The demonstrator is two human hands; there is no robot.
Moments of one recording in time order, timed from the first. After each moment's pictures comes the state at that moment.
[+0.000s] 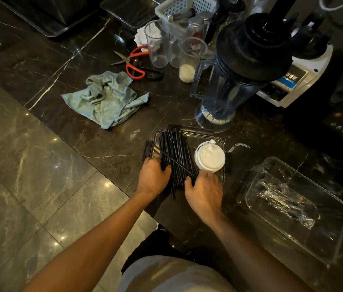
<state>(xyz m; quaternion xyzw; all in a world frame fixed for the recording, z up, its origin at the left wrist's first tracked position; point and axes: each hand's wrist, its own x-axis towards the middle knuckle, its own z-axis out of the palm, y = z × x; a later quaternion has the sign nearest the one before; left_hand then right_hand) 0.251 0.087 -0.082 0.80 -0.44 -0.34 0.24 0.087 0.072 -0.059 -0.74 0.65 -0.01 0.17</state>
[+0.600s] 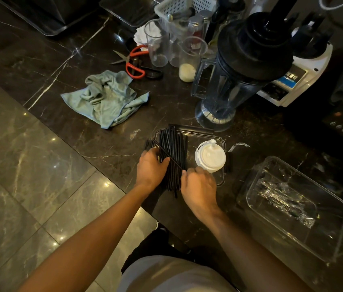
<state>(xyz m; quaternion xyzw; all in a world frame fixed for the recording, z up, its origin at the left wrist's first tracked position) 0.262 0.074 -0.080 0.81 -0.41 -0.31 0.29 0.105 0.067 -0.061 -0.80 0.59 0.02 0.11</state>
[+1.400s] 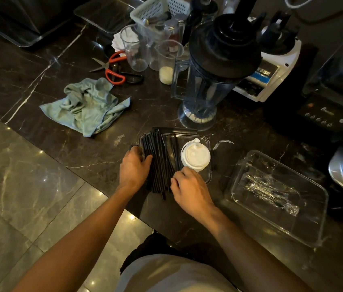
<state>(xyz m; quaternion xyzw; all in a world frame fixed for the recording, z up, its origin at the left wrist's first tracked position) 0.270 0.064 -0.076 0.82 -0.40 -0.30 0.27 0.074 0.064 -0.053 -0.85 0.48 -0.07 0.19</state>
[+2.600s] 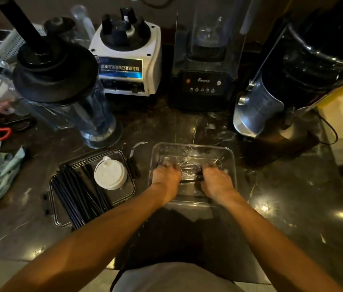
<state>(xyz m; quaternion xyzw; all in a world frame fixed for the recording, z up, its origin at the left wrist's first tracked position) -0.030 0.000 -0.039 0.46 -0.85 -0.09 -0.24 -0.188 0.035 -0.028 -0.59 0.75 0.10 0.28</state>
